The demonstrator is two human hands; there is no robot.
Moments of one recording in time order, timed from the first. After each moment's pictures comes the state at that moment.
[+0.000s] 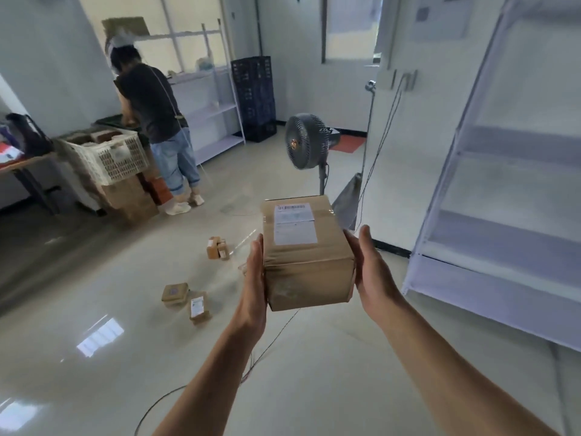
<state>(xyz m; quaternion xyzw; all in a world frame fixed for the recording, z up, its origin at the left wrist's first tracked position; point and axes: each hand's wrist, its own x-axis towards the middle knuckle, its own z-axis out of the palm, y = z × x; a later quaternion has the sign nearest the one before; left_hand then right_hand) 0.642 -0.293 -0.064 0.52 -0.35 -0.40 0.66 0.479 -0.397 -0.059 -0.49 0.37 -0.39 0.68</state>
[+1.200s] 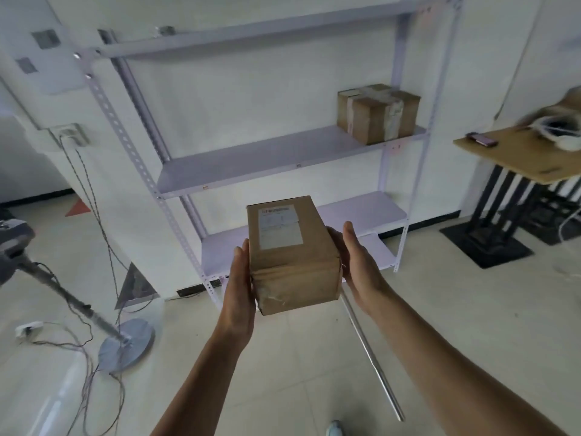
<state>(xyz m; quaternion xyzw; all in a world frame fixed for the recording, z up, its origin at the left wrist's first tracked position) 0.103 -0.578 -0.064 0.35 -0.55 -0.61 0.44 -0.102 -0.541 -0.055 -0.35 0.52 -0.59 0.50</state>
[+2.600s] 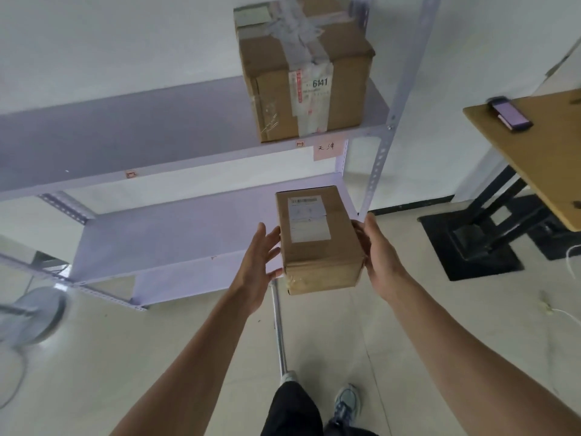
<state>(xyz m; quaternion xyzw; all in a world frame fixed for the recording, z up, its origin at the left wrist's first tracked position) -0.448 -0.887 -0.205 0.49 -0.43 -0.71 0.27 -0.684 -0.841 -0.197 -0.22 0.60 -0.50 0.58</state>
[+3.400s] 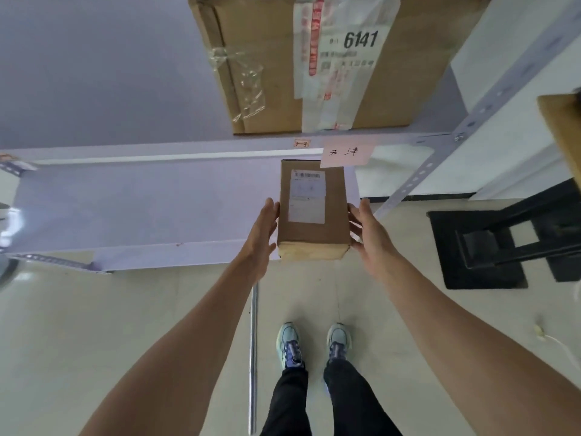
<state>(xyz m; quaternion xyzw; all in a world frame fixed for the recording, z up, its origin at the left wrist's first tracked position) -0.532 -1.056 -0.338 0.55 -0.34 -0.72 0.27 -0.753 -1.028 -0.317 -0.20 0.65 -0.39 0.62</state>
